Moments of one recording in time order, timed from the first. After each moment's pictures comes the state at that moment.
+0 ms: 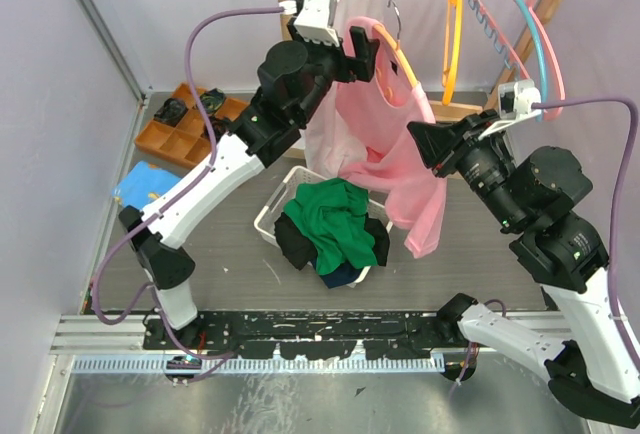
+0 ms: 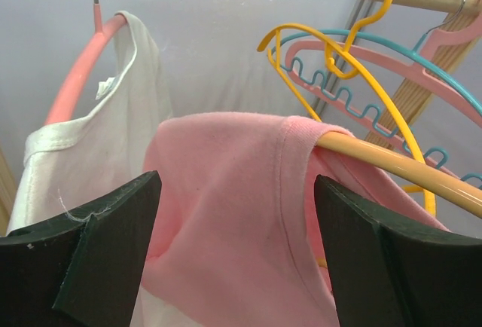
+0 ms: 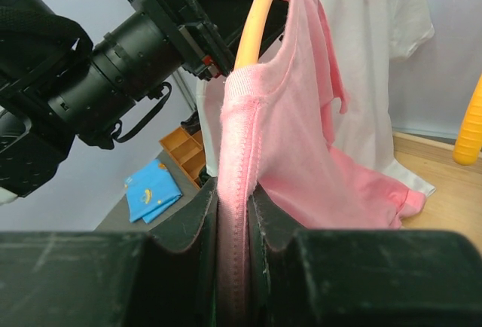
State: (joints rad) left arm -0.85 1.79 2.04 -0.03 -0.35 -0.15; right arm 0.65 0.84 1.47 -0.51 0.15 0.31
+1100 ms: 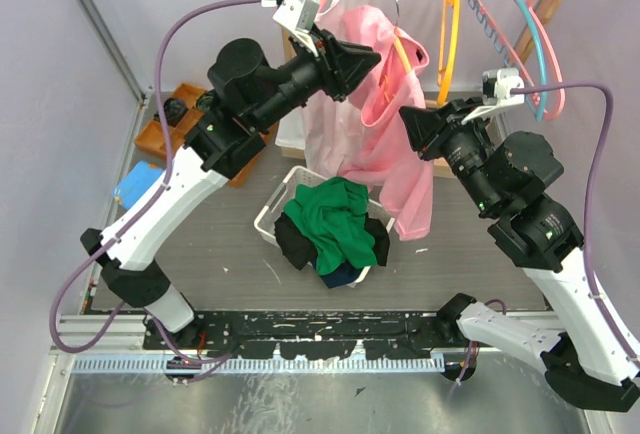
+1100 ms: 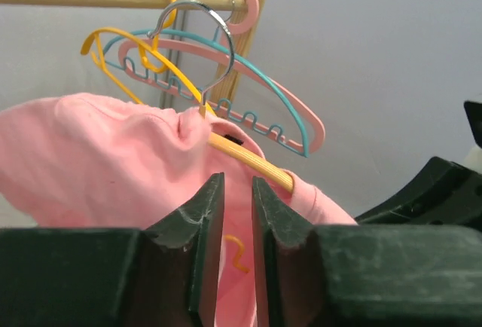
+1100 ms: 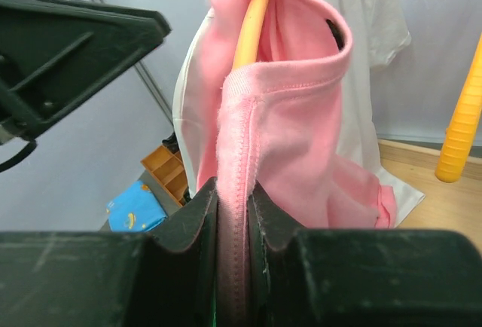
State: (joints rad) left arm -0.88 1.65 2.04 -0.13 0.09 -0.29; right arm 0.65 0.91 1.44 -0.40 0.24 0.32
